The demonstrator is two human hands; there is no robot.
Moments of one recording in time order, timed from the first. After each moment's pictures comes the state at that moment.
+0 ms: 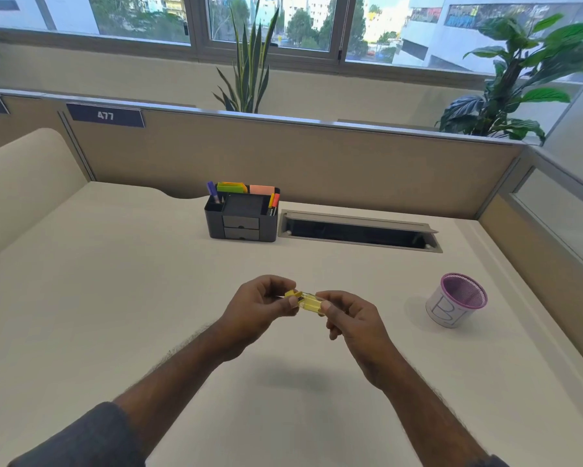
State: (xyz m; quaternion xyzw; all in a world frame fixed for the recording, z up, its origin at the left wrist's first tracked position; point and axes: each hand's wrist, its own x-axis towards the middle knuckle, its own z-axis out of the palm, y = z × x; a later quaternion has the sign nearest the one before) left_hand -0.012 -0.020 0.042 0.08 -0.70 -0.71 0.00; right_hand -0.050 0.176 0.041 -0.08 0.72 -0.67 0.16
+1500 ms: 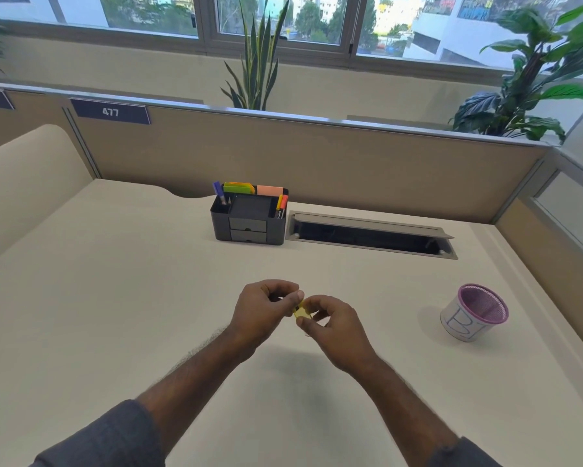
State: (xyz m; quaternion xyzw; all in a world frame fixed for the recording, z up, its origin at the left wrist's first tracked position) left_hand -0.041 -0.024 0.029 0.16 -0.74 -0.65 0.07; right_hand -0.078 0.133 0.014 -0.17 0.84 -0.51 0.12
